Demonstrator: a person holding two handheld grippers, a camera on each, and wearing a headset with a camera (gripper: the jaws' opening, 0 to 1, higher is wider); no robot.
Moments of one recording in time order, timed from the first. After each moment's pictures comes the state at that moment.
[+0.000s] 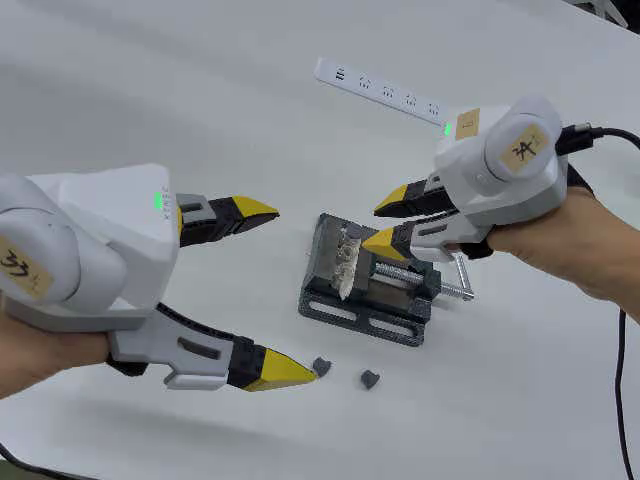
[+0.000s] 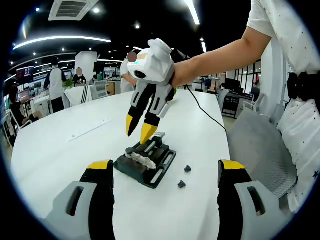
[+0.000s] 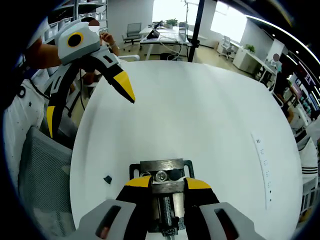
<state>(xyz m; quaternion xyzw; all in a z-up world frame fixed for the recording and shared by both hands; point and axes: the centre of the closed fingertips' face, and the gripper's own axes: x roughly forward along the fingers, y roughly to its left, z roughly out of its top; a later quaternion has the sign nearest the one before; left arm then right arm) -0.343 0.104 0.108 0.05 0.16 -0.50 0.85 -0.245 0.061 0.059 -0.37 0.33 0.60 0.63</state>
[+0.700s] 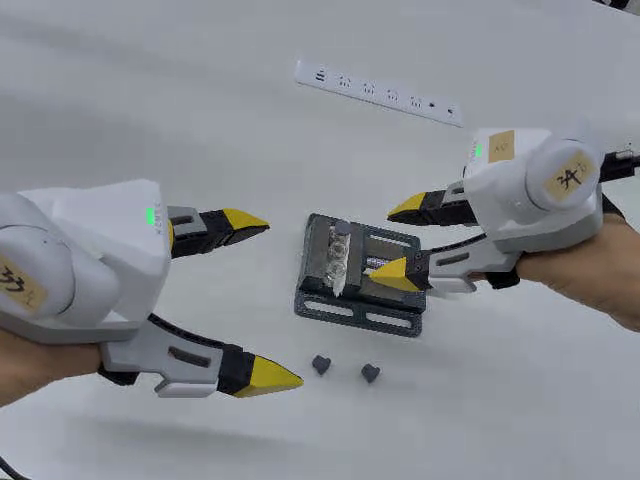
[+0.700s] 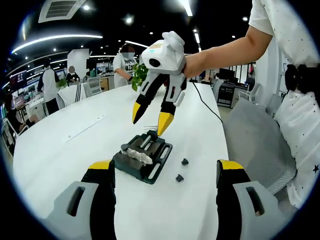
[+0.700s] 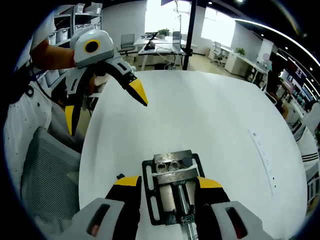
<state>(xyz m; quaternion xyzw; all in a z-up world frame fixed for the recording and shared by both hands) -0.350 0.100 0.100 0.09 0.18 -0.52 0.83 -0.274 0.031 0.070 -0.32 0.31 0.59 0.67</state>
